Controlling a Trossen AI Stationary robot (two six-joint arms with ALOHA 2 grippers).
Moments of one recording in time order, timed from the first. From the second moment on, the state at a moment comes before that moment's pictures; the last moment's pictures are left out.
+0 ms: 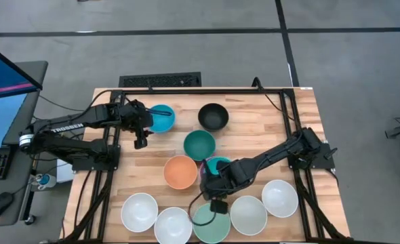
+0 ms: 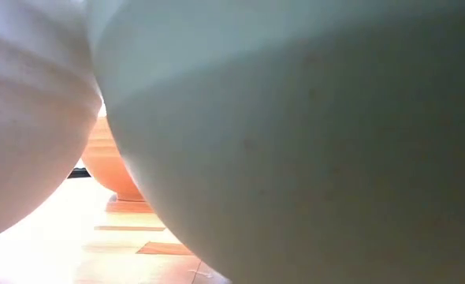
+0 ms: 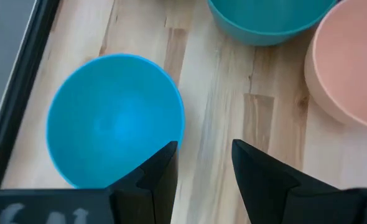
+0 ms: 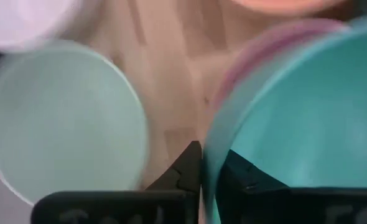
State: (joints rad) left arm 0.32 0.97 0.87 -0.88 -0.02 0.15; right arm 0.43 2.00 1.78 -1.07 0.02 0.56
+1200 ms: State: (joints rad) left arm 0.30 0.96 0.87 -0.81 -0.01 0.05; right arm 0.43 2.01 1.77 -1.09 0.08 0.66
